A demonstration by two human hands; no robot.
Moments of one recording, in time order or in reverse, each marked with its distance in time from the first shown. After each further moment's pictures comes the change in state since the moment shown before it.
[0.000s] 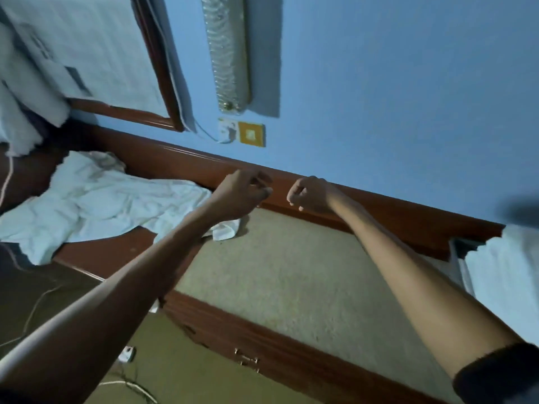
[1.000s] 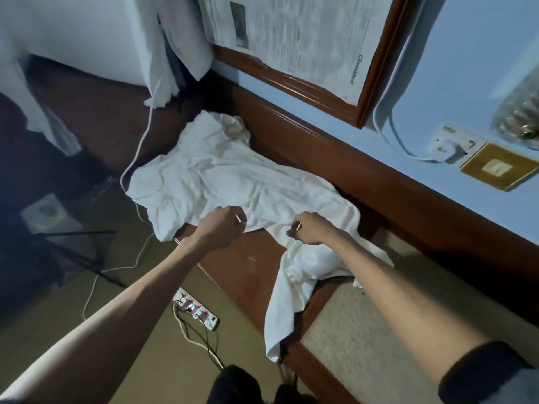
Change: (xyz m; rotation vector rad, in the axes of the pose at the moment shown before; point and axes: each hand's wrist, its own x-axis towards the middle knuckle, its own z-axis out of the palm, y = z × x) left_hand 0.001 -0.487 -0.218 0.318 -0.043 -0.637; right_hand 0.378 -0.254 0.306 -0.184 -0.448 -0.068
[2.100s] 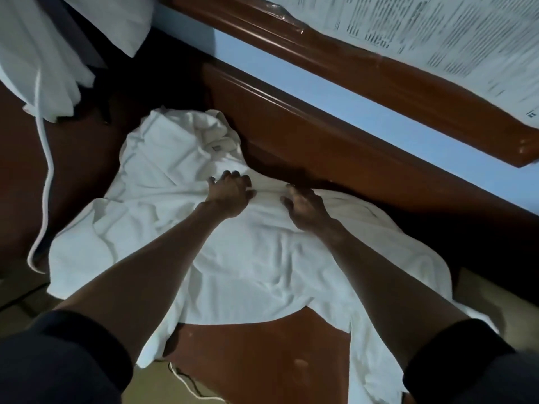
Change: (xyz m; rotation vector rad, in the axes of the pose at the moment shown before) left_hand 0.423 -0.125 0.018 0.322 -0.109 0.212; right_hand 0.363 -0.044 -0.006 0.020 0.262 0.108
